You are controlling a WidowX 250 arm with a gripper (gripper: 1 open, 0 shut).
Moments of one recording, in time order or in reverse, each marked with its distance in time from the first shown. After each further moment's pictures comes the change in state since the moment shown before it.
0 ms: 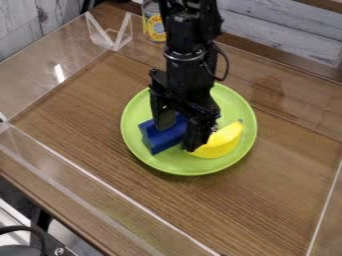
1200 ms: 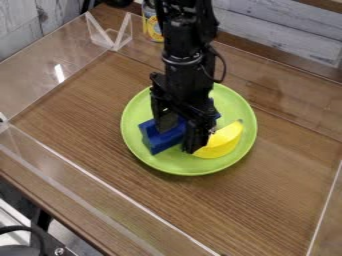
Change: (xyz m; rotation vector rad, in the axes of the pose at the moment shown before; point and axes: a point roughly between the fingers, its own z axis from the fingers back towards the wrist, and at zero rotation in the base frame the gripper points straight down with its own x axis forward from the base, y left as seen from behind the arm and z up) arm 0.001 0.003 -0.006 -0.021 -0.010 -0.022
